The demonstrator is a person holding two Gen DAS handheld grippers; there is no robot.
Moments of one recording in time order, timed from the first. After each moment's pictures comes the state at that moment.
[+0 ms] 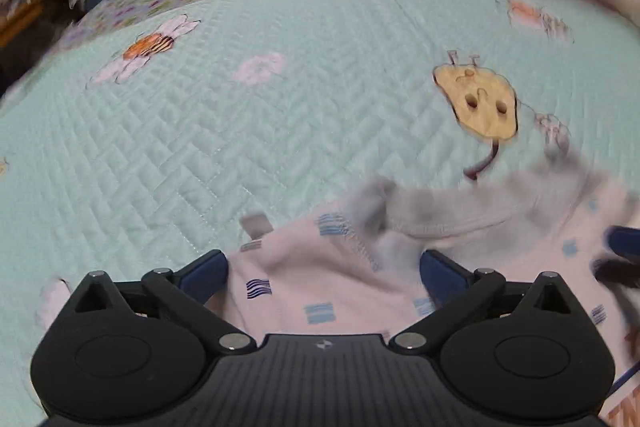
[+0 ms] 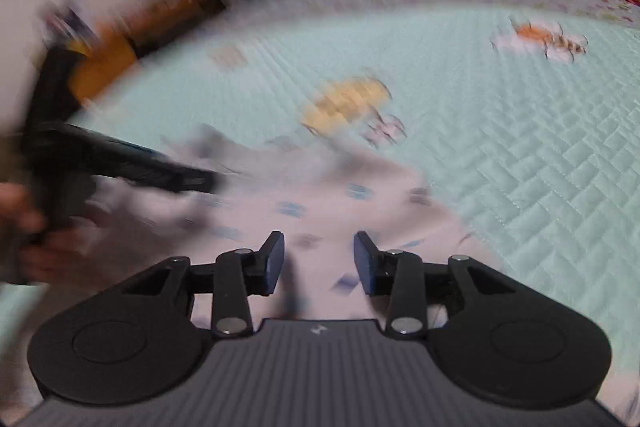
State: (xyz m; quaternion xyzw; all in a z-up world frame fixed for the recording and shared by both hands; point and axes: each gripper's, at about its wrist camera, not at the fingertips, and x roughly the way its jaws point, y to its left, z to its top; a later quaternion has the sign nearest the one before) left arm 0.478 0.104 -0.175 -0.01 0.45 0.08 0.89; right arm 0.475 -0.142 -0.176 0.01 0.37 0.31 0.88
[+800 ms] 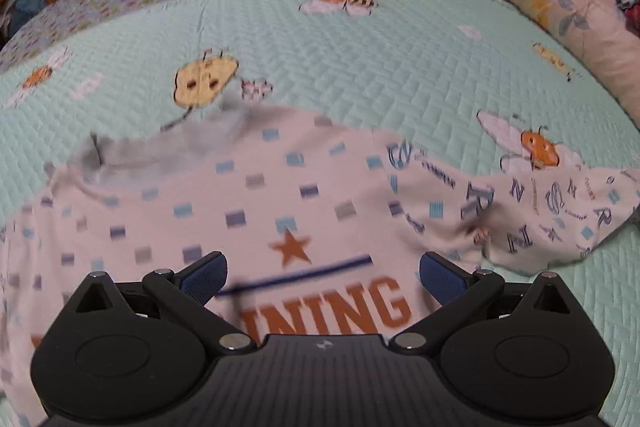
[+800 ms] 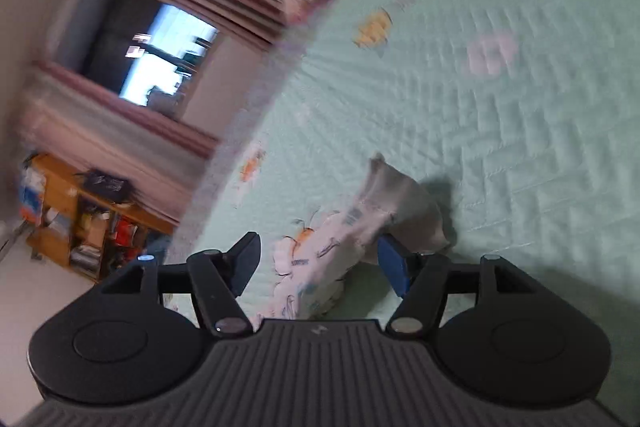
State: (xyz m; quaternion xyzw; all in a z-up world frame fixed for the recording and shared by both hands) left arm 0.392 -0.086 -0.145 0.01 0.46 -0.04 0.89; right arm 0.334 -0.521 -0.182 0.48 0.31 0.05 0.82
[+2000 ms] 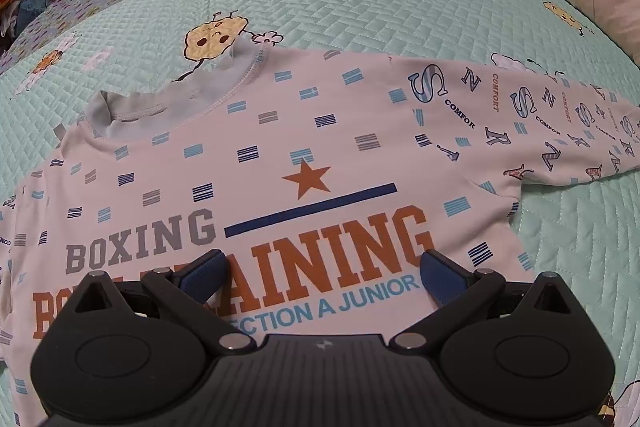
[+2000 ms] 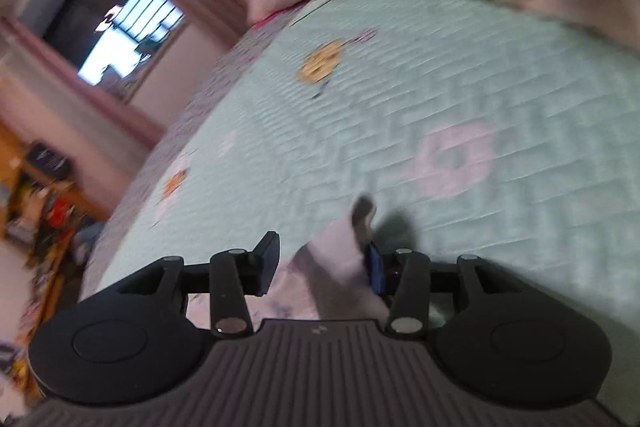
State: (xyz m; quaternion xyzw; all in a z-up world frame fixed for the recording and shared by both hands) left arm 0.371 -0.082 -0.167 0.04 0.49 -0.03 0.87; right arm 0.388 -0.561 -0.196 0.37 0.32 0.03 0.87
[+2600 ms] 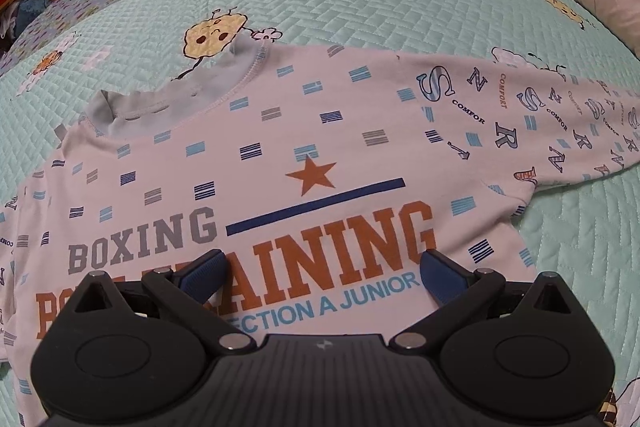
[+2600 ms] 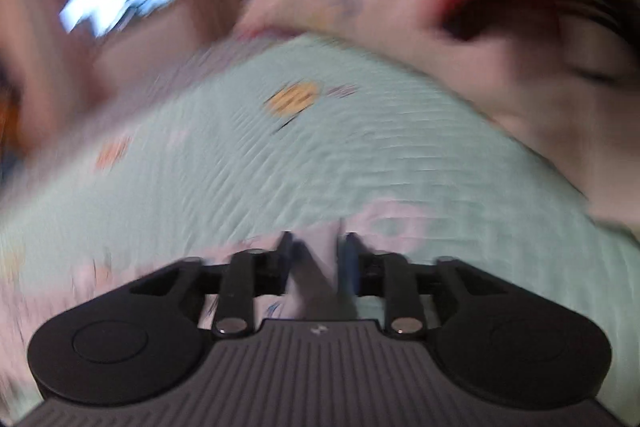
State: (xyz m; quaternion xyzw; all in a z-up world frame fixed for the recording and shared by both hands) left arm 0.372 -0.082 -0.167 0.05 0.49 -0.03 0.87; right arm 0.375 -0.554 -0.172 0.22 0.28 -0.11 0.93
